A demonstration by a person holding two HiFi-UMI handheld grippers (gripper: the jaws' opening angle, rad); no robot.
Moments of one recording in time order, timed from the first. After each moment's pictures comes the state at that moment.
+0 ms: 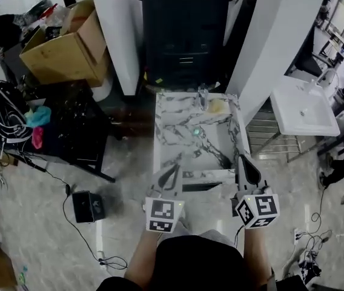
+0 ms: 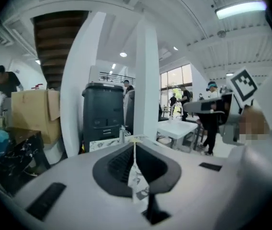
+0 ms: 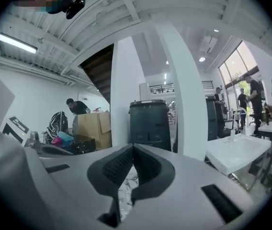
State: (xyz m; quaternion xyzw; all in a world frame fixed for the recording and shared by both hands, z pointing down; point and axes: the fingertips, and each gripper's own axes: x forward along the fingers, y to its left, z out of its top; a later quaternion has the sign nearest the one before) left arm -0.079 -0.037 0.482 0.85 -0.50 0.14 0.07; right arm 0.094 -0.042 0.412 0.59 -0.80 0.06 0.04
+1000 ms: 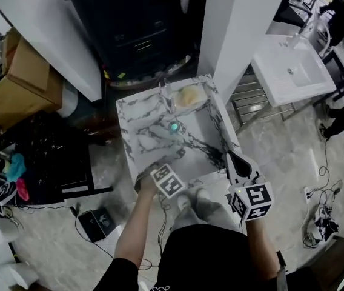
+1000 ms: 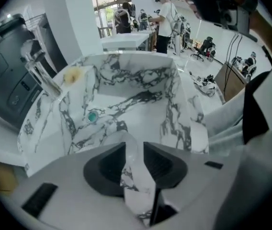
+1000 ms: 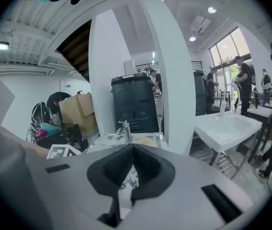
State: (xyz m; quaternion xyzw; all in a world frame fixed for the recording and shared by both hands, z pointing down) left arm -0.012 -0.130 0.744 0.79 -0.11 0.60 0.05; right arm 0.158 -0.120 0.507 0.63 -0.75 0.17 0.11
